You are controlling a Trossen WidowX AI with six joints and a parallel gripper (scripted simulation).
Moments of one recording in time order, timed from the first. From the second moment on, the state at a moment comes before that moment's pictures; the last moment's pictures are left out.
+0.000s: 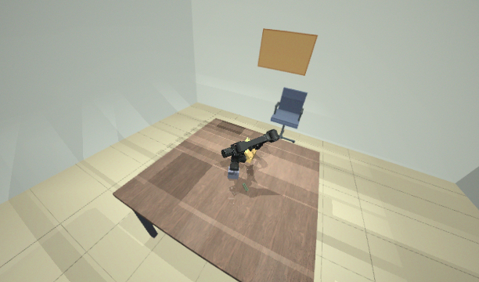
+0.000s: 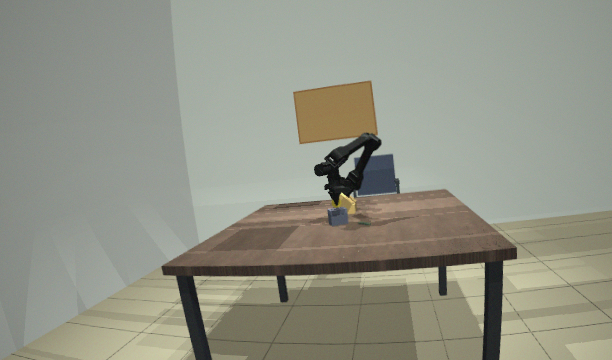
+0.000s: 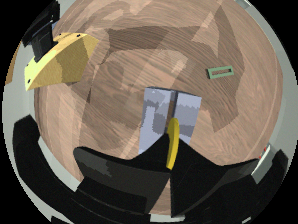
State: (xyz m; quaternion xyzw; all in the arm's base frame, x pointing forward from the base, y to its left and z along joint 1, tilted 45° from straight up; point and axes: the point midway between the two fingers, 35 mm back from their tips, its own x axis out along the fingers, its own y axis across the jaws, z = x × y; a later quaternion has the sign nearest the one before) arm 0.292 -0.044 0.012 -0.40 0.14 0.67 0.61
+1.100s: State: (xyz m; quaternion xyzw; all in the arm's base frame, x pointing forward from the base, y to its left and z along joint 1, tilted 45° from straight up) arm 0.290 -0.056 0.027 -0.40 0.14 0.67 0.61
